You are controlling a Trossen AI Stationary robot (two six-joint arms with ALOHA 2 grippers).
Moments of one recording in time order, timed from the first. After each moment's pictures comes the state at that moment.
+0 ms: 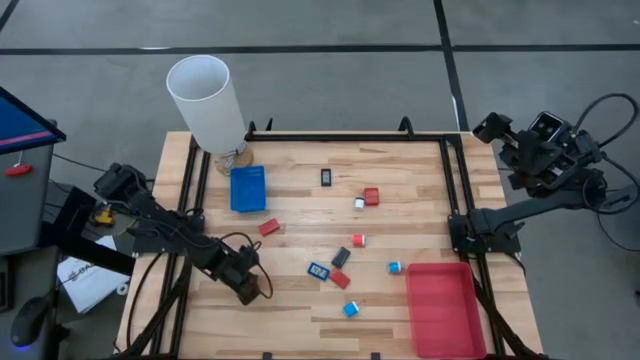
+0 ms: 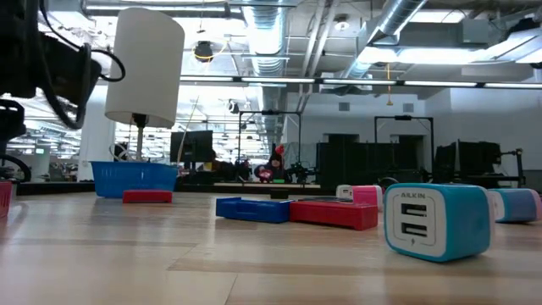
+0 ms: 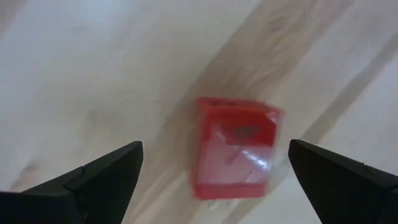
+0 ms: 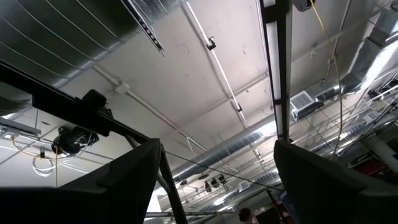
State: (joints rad) left arm -0.61 1.44 0.73 -0.58 -0.04 -1.33; right arm 0.17 0.59 0.92 0.55 0.15 0.43
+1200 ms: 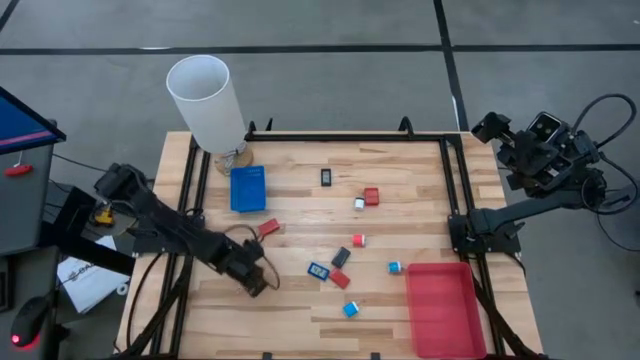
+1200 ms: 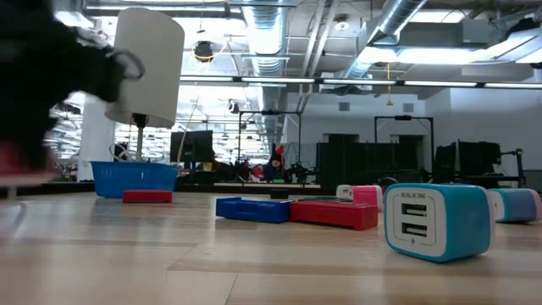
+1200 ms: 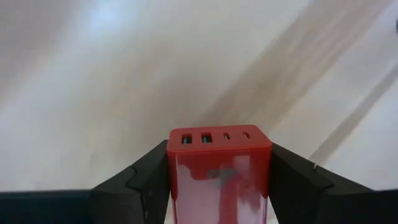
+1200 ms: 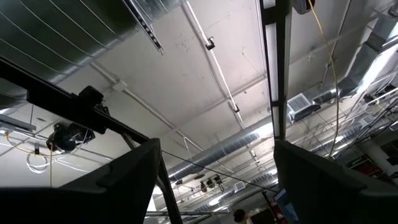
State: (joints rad) left arm -0.52 1.41 0.73 -0.56 -0.12 -1.31; right arm 0.17 0.60 0.92 0.56 0.16 0.41
